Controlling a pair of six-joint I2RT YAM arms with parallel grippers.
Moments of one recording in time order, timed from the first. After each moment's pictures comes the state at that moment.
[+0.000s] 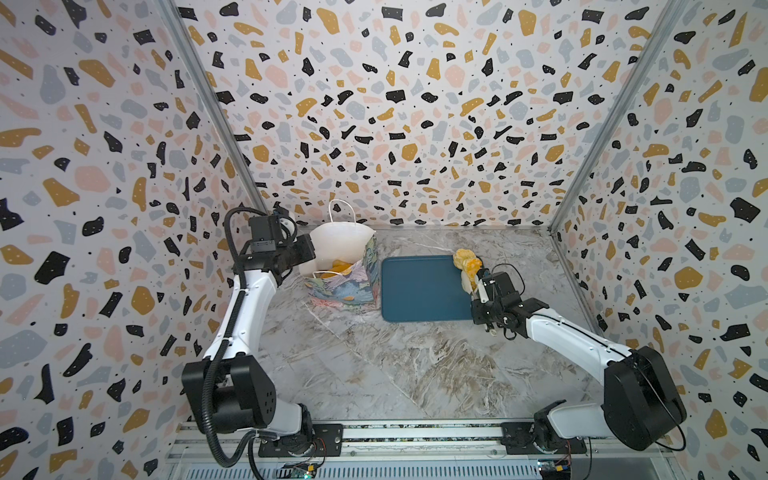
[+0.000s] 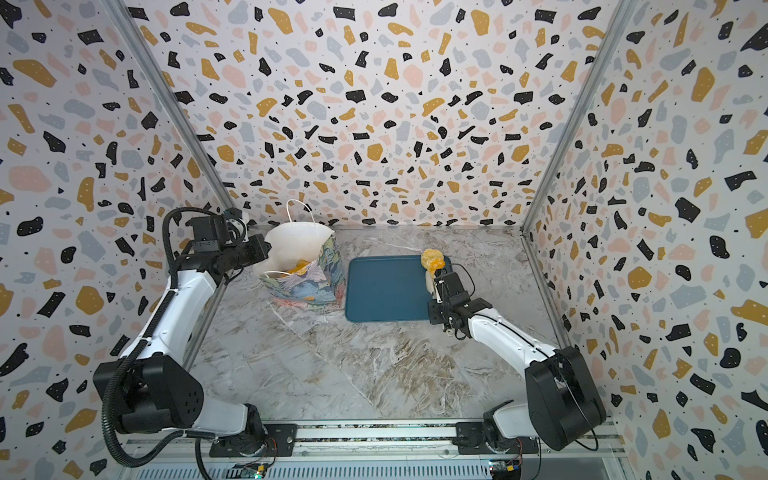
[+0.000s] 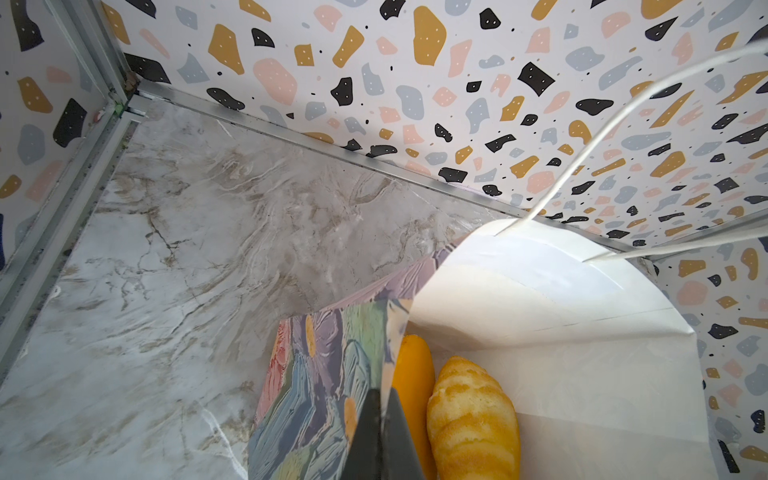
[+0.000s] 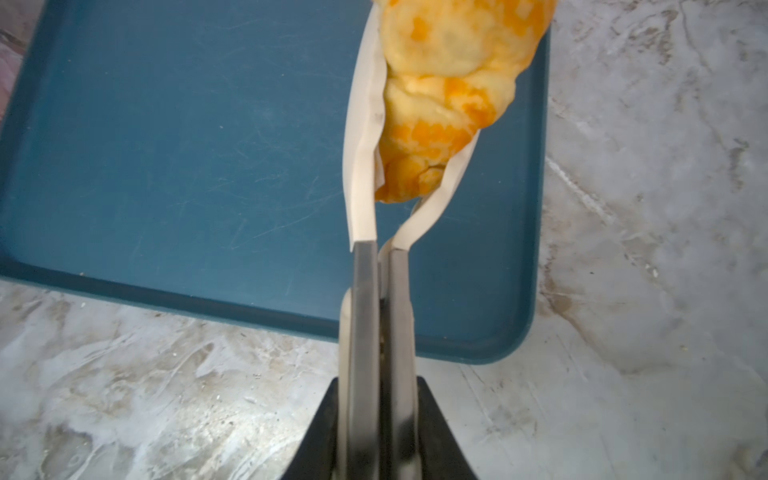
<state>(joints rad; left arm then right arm) 0.12 1.45 1.34 -0.54 0.32 -0.25 0.47 1.37 0.83 -0.38 0.08 0.22</state>
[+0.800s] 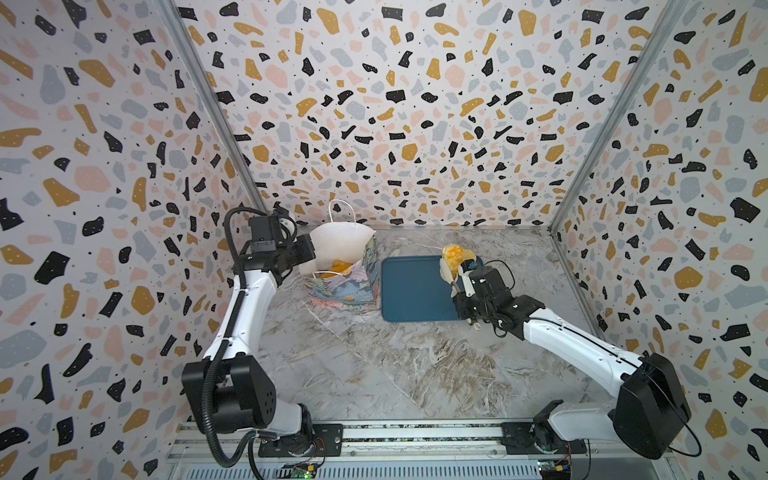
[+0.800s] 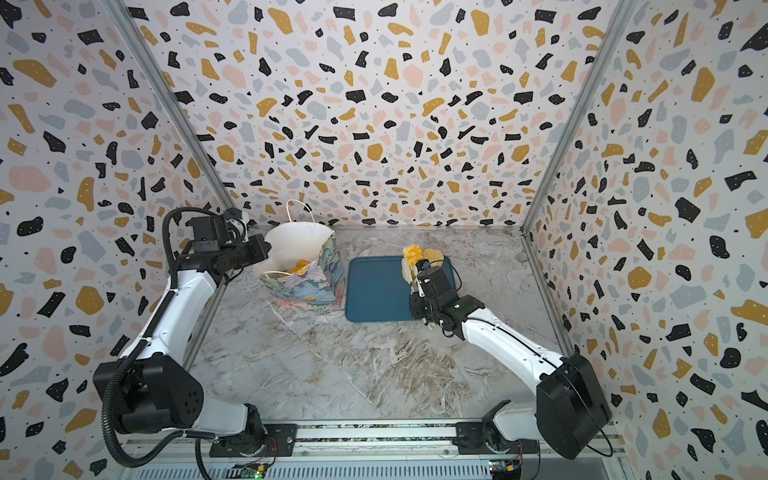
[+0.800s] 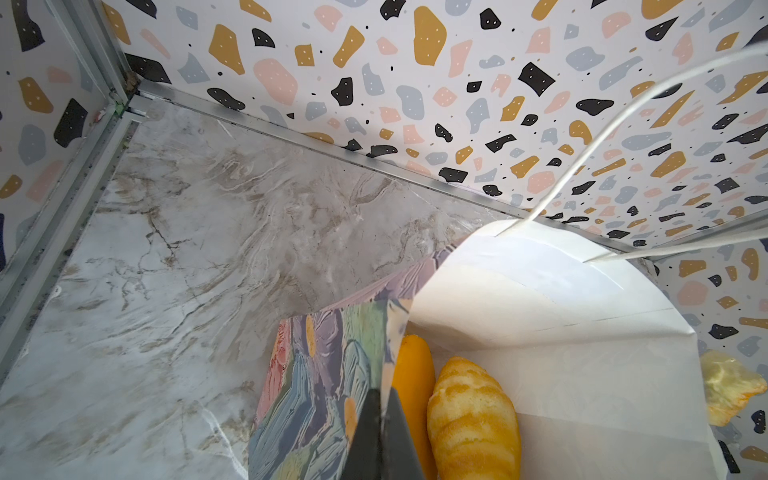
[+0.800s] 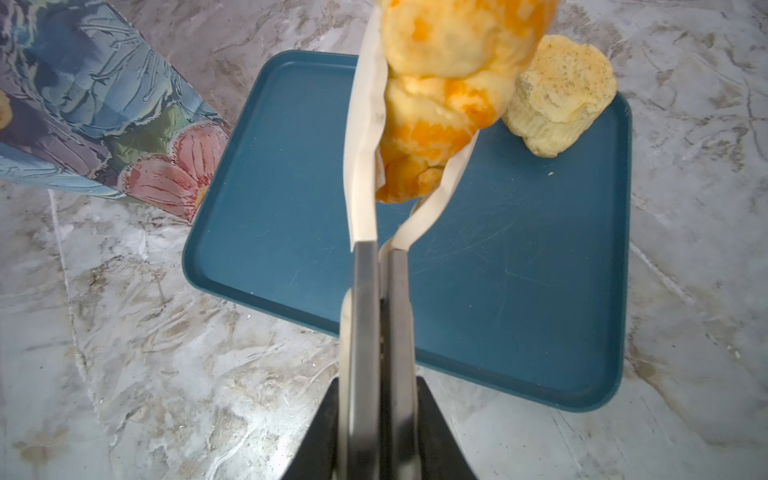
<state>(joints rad) 0.12 1.45 1.34 -0.54 0.32 -0.25 0.62 1.33 0.94 -0.39 0.07 0.29</state>
